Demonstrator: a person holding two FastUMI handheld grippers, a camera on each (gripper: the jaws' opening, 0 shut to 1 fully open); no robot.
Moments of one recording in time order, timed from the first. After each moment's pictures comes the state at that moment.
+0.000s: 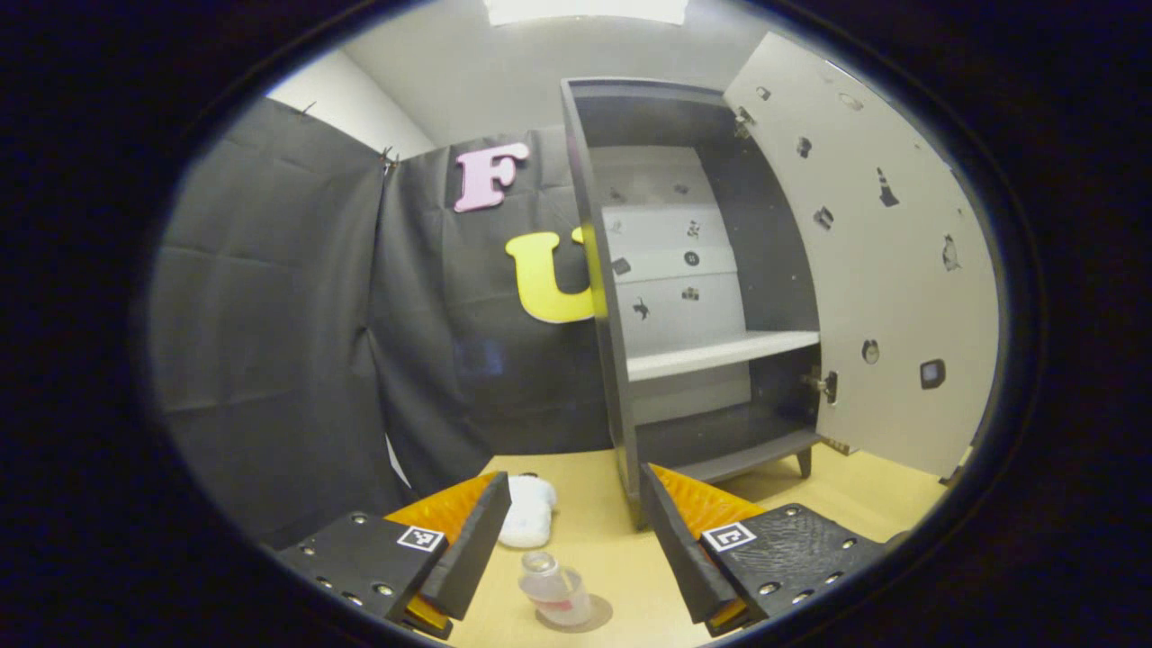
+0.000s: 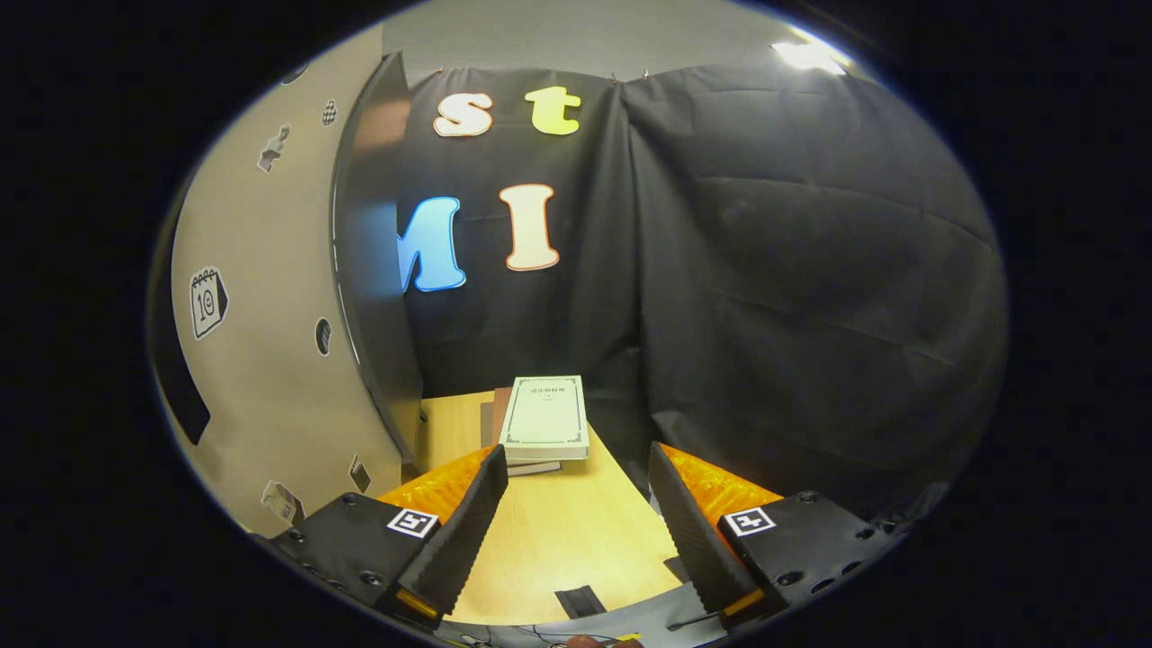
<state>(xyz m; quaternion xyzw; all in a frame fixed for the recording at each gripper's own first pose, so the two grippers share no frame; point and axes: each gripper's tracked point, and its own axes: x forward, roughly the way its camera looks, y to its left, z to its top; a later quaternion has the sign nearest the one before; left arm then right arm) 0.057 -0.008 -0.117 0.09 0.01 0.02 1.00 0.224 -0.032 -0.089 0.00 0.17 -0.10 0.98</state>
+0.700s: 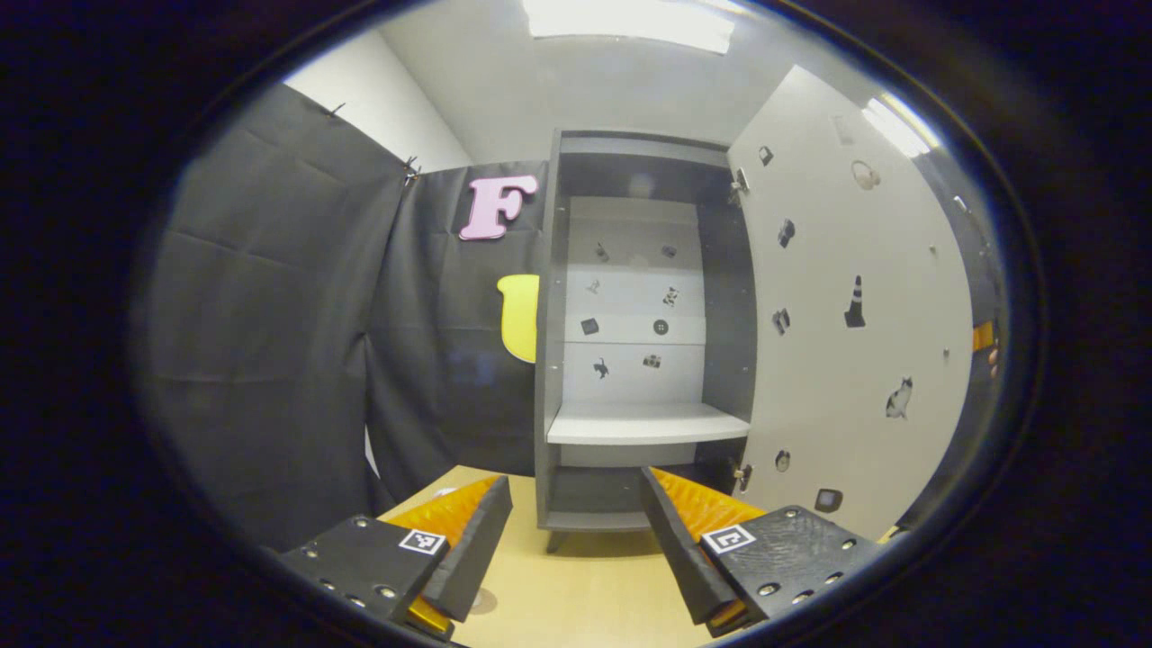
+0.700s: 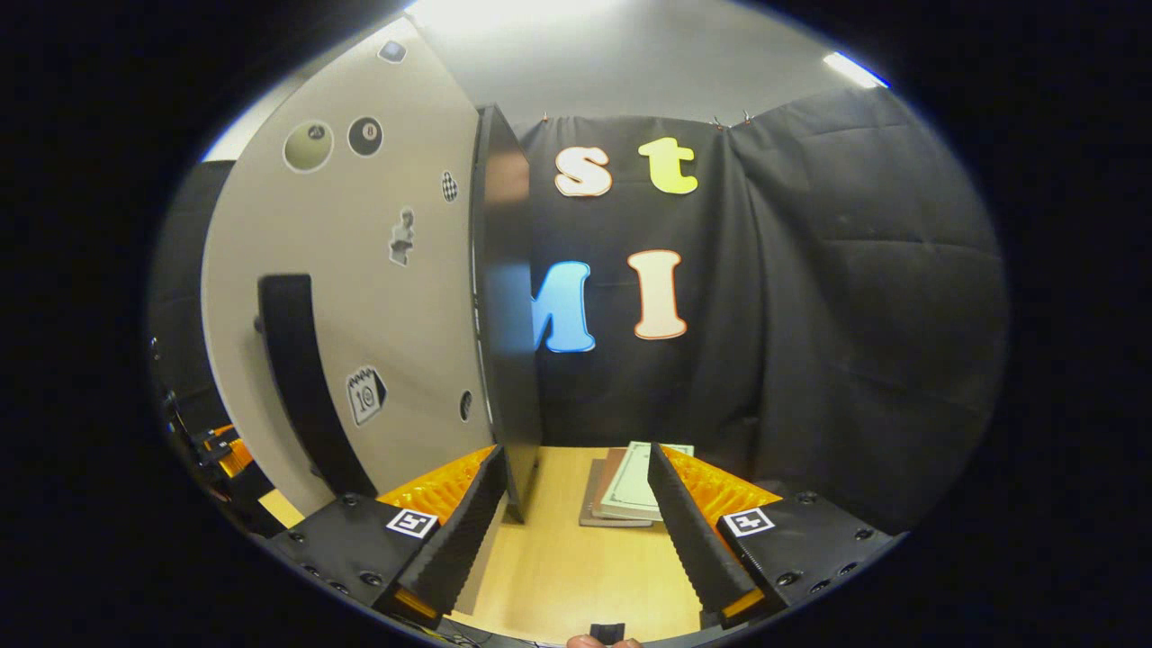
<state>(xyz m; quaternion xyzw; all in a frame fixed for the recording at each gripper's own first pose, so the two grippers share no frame) -0.001 -0.124 -0.031 -0.01 -0.02 0.04 1.00 0.230 0.037 0.002 0.01 0.08 0.12 0.99</state>
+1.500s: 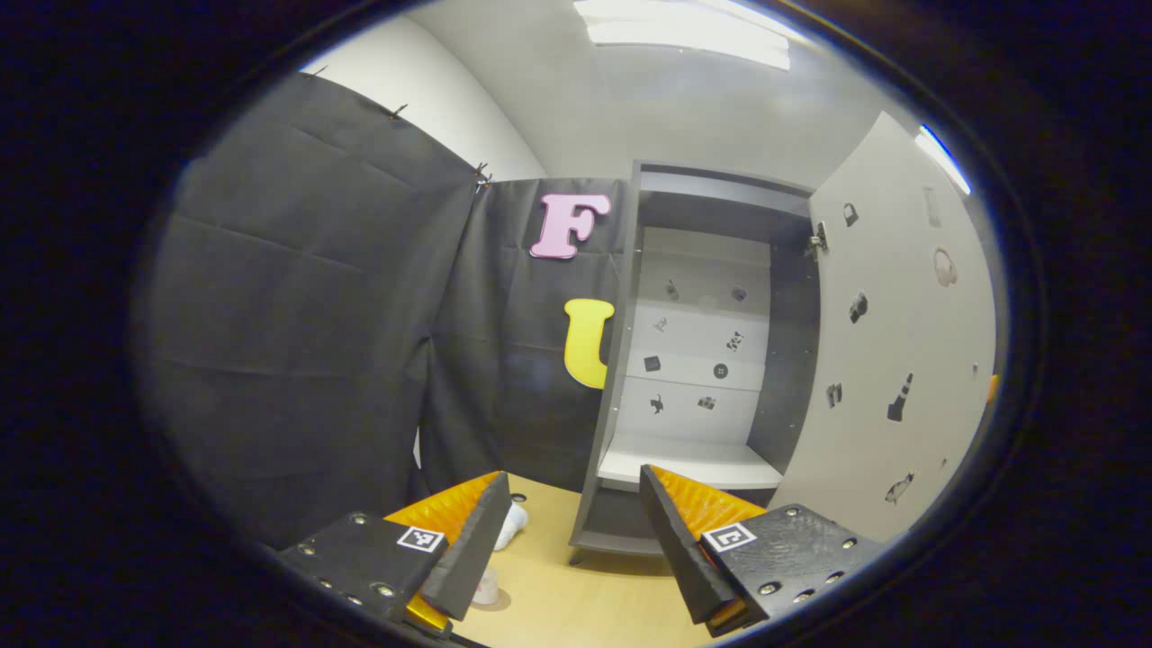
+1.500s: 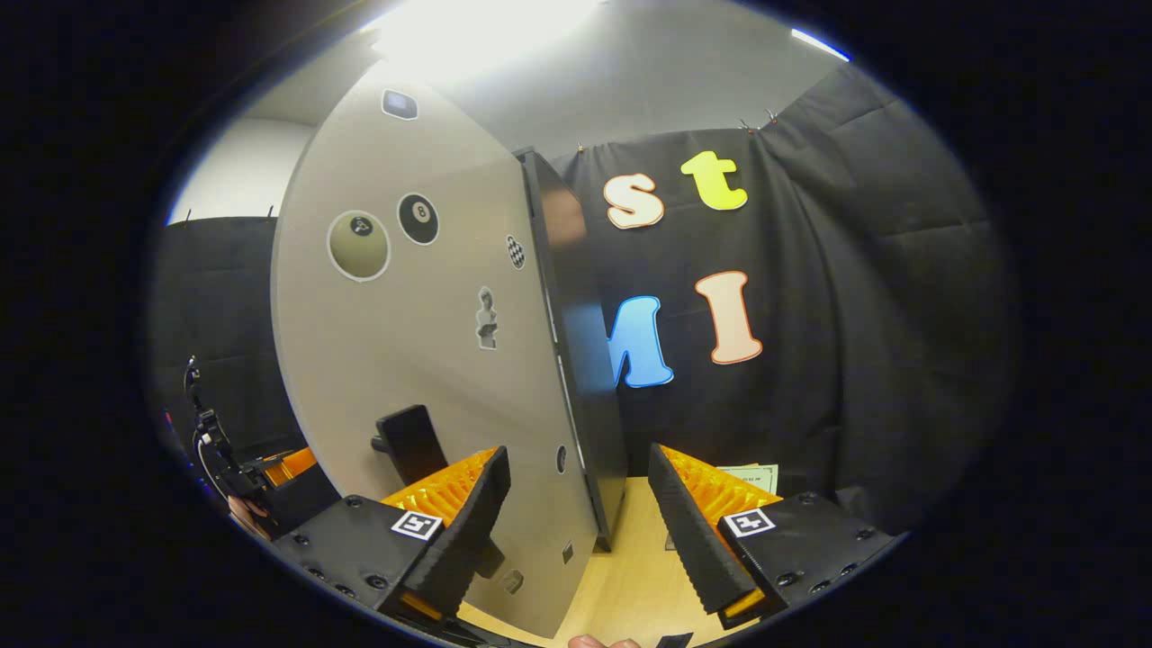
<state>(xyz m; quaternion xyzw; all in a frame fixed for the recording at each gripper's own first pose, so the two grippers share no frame) -0.010 -0.060 0.033 -0.04 -0.03 0.14 0.99 0.218 0.096 0.056 0.07 0.05 0.21 0.97</state>
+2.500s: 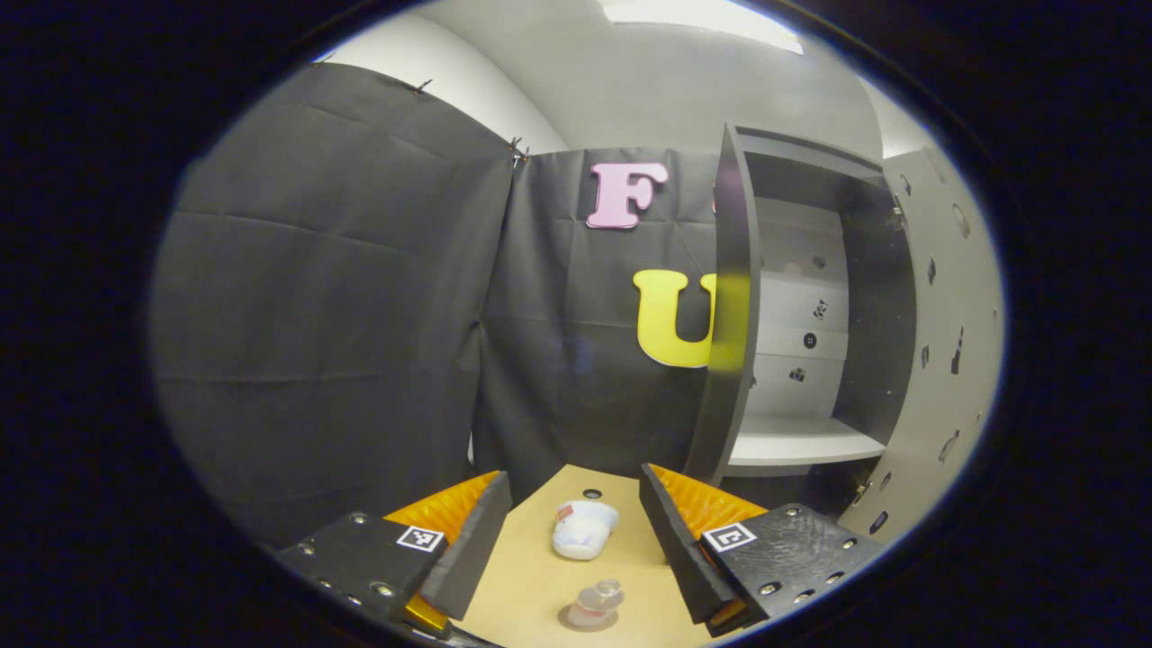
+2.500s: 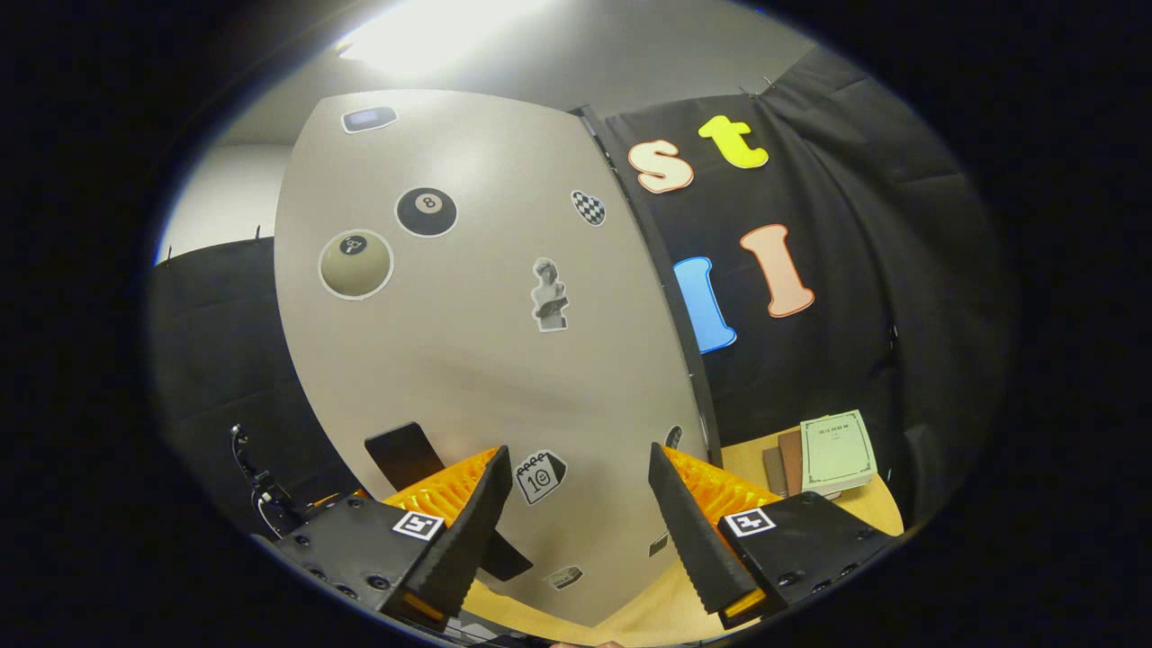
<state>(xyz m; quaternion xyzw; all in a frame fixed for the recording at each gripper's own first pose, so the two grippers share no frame) 0.024 0.122 -0.015 -0.02 0.02 0.17 0.98 0.214 0.271 0.050 0.14 0.09 0.23 0.96</state>
